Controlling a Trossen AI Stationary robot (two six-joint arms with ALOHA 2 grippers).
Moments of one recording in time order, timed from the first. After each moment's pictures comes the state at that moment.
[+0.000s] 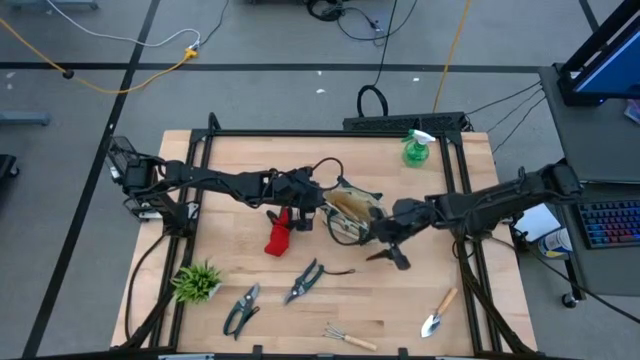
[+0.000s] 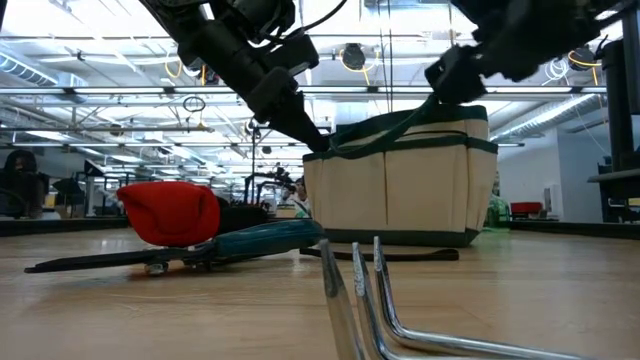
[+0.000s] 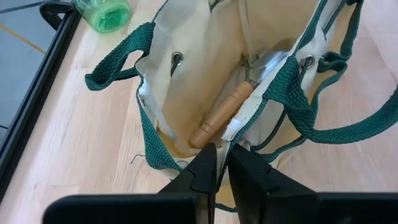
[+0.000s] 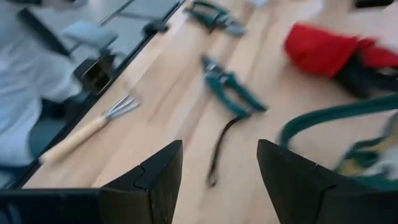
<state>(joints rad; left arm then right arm) 0.11 1.65 1.02 -0.05 -0.05 0.22 0.16 1.19 0.64 0.01 -0.31 -0.02</state>
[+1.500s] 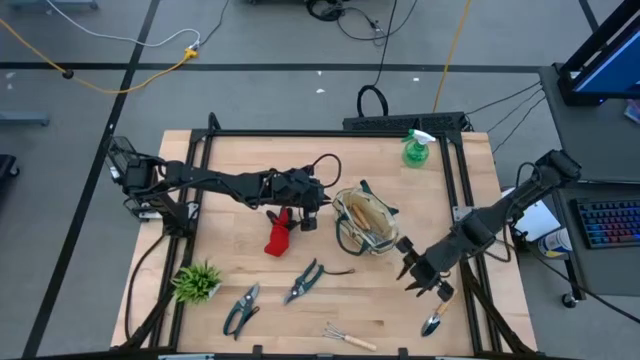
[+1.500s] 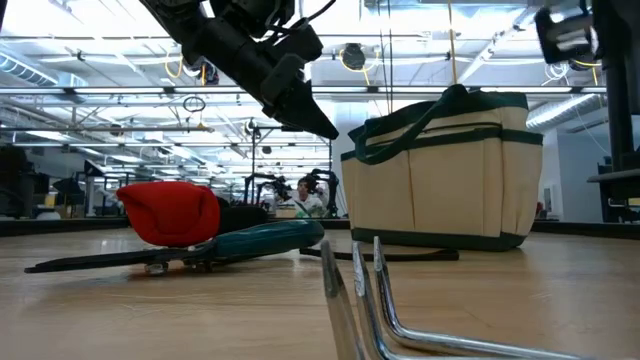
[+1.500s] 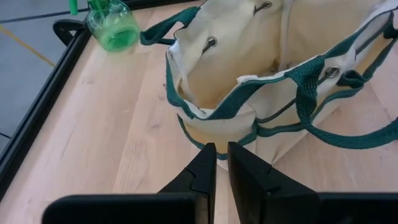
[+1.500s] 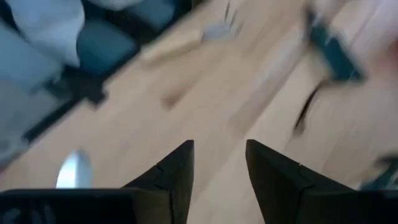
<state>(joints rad) 0.10 1.65 1.02 0.03 -0.05 0.17 0.61 1.03 0.67 -0.40 -0.05 -0.06</state>
